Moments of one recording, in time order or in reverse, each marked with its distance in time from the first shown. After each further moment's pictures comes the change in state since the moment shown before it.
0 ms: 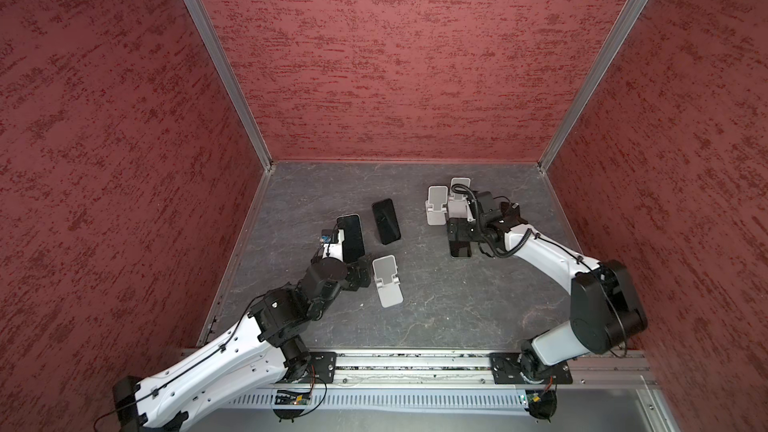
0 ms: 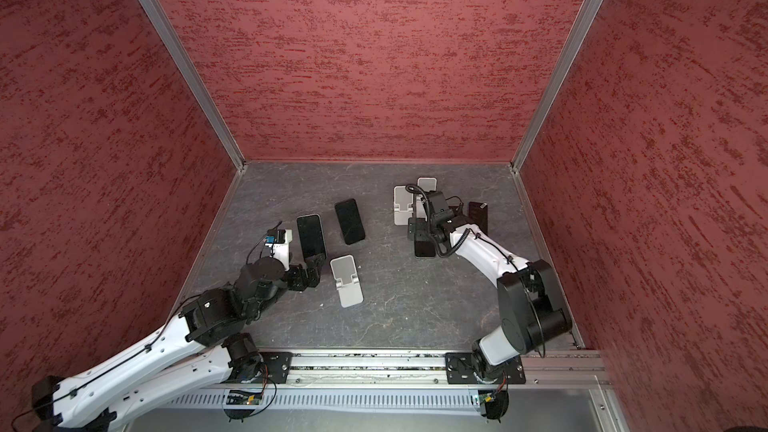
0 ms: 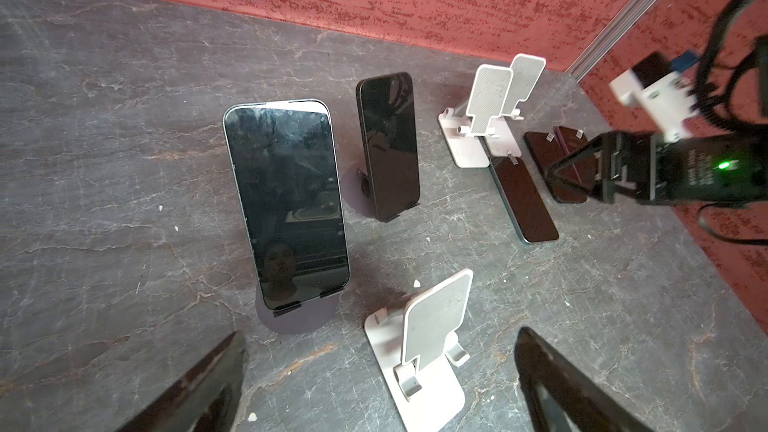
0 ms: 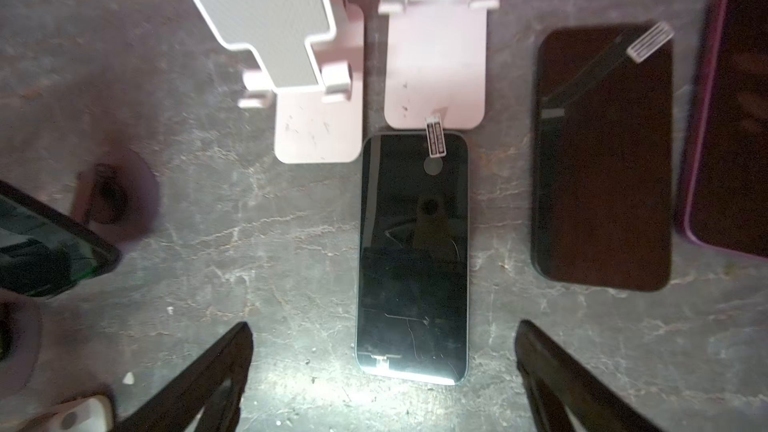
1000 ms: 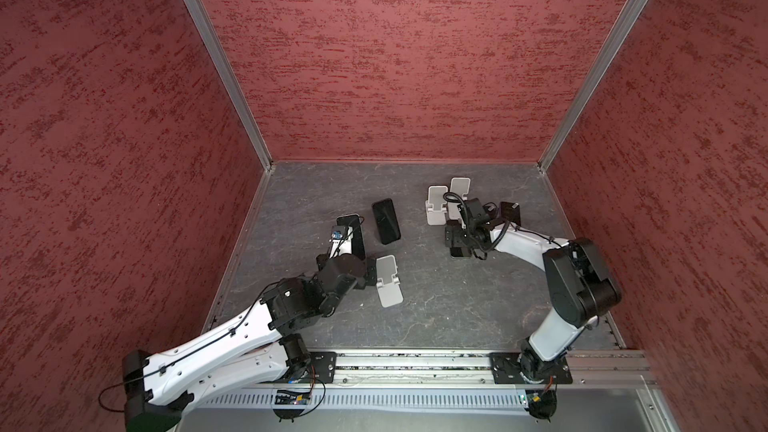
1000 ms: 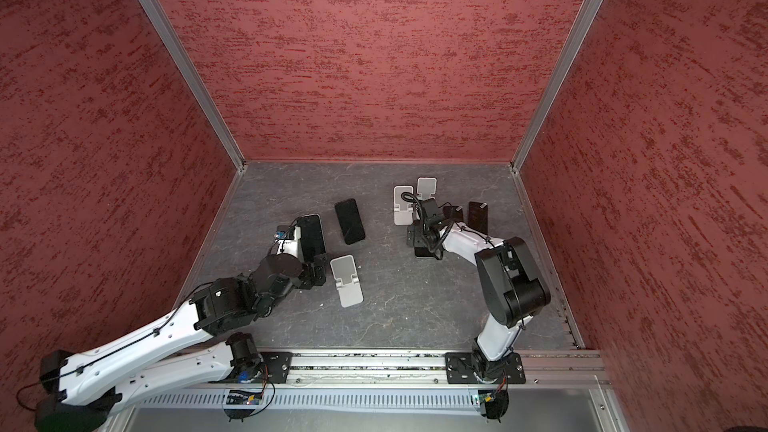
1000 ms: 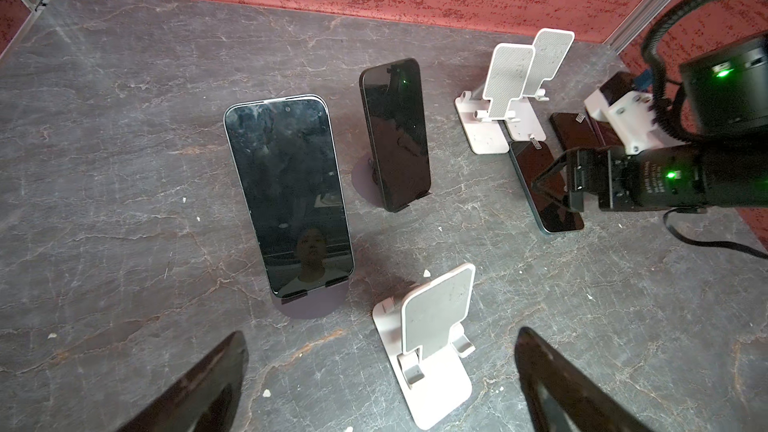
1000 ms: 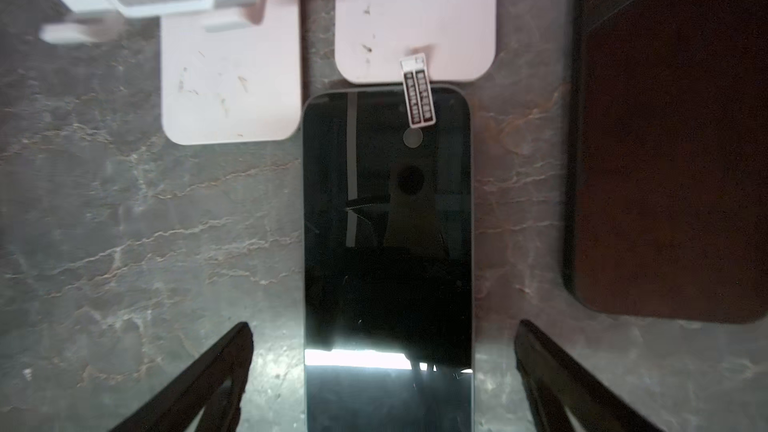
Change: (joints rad) left arm -0.098 0.110 0.120 -0.122 -0.111 -0.071; right arm 0.000 0.238 -0.023 0.089 0.042 0.014
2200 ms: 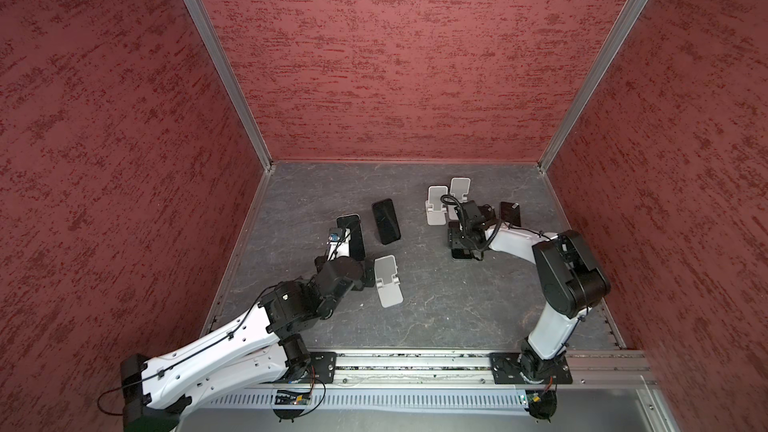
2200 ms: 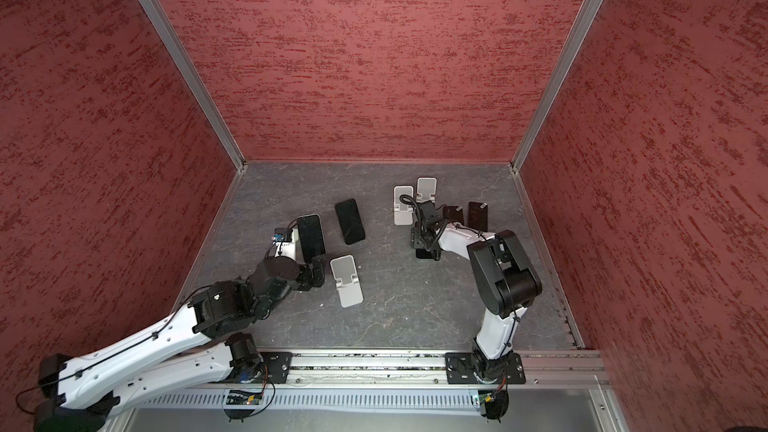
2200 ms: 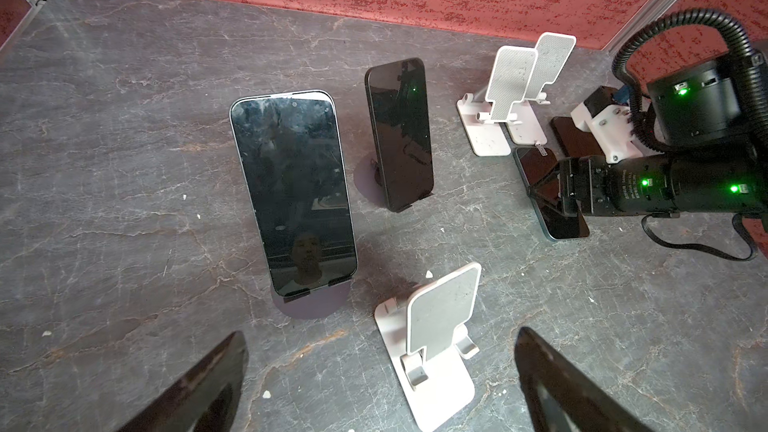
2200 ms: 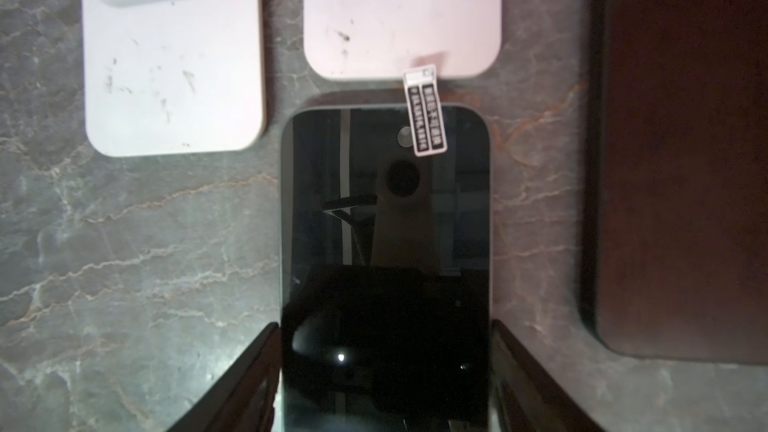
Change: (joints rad) left arm 0.011 -0.024 -0.035 0.030 0.002 0.000; right arm 0.000 0.045 -0.001 0.034 0.036 -0.004
